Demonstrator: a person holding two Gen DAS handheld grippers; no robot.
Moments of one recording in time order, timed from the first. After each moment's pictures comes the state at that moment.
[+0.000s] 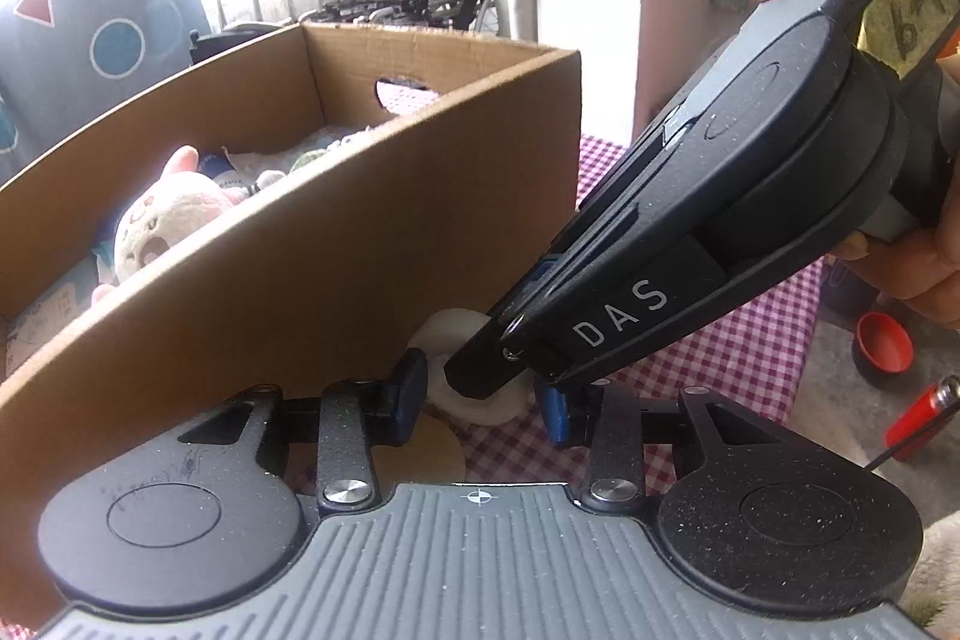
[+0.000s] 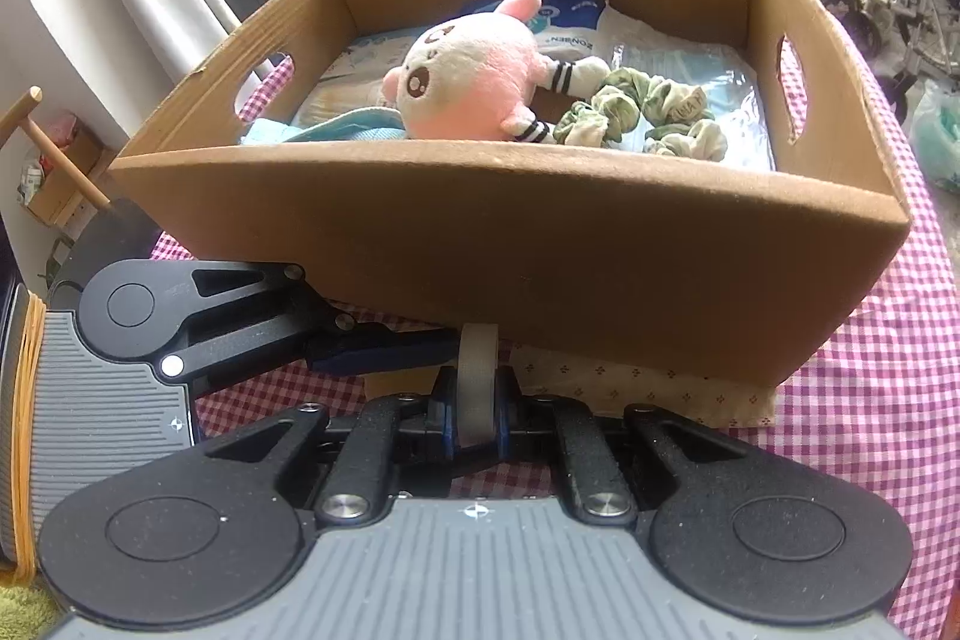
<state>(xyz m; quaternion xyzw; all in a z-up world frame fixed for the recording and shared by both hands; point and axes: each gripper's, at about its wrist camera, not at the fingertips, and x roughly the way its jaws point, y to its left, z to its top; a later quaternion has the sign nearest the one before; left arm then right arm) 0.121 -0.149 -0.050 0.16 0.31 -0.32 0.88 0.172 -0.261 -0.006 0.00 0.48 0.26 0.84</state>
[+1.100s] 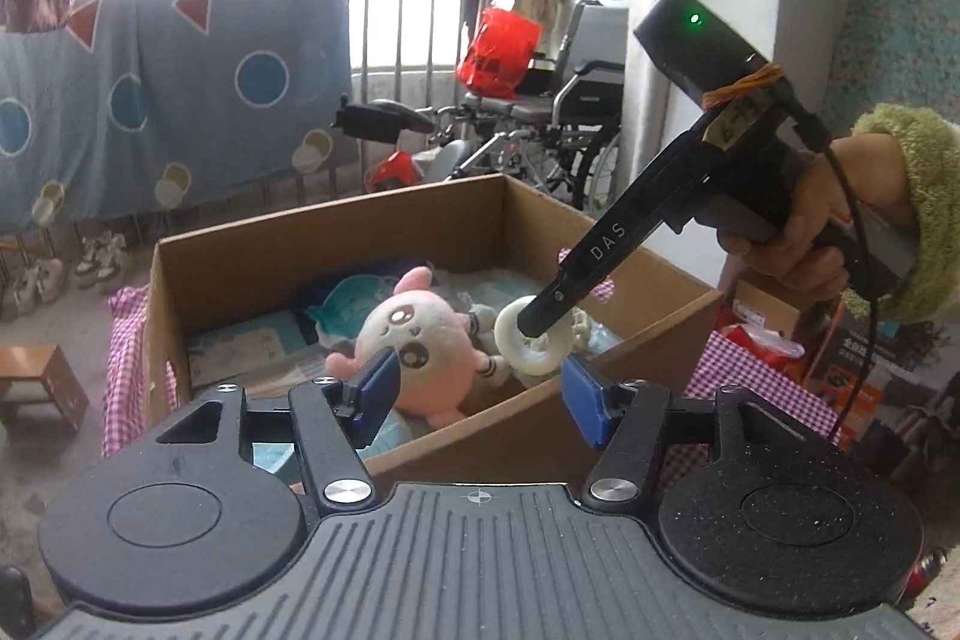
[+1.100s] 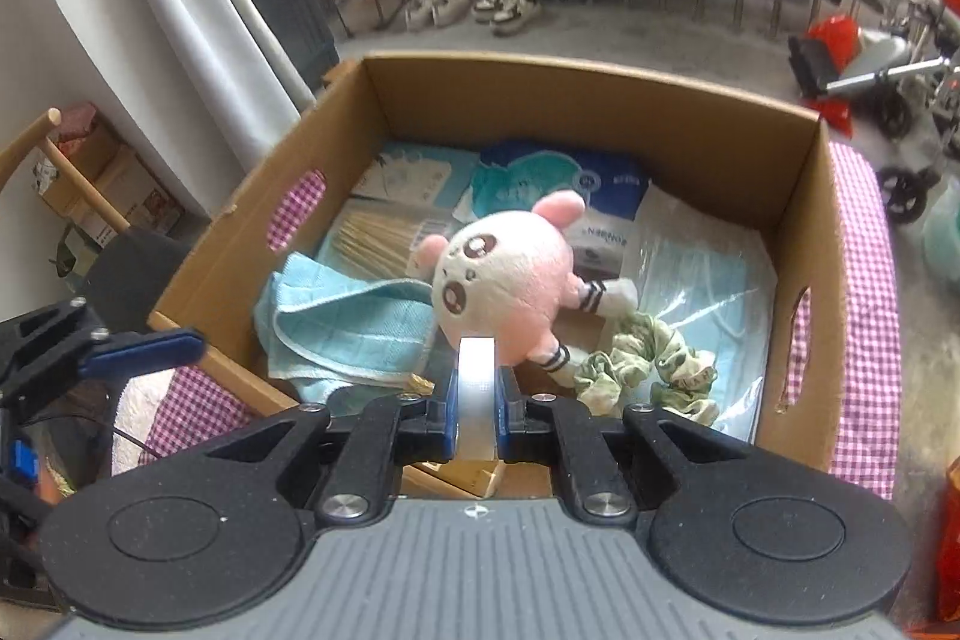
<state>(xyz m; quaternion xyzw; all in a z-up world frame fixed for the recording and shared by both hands) 0.108 -0.045 0.045 0.03 0.25 -0.23 0.94 0.269 -0.226 0.070 -0.04 0.50 0.28 0.82</state>
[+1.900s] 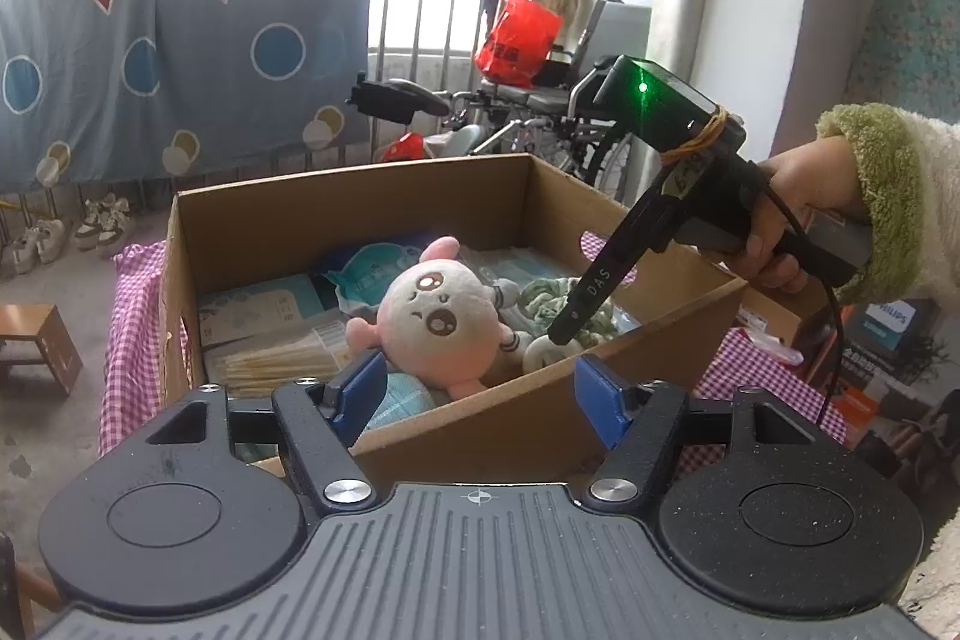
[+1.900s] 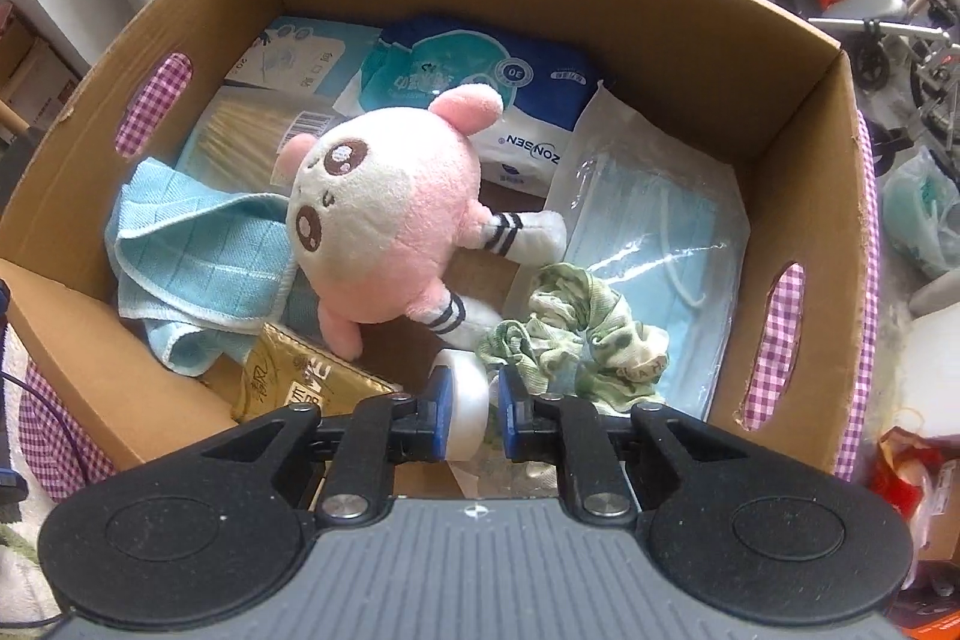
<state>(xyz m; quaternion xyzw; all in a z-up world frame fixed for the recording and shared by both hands) 0.122 -0.024 0.034 0.00 0.27 -0.23 0.94 0.313 -0.210 0.017 -0.15 0.57 0.22 0.78</state>
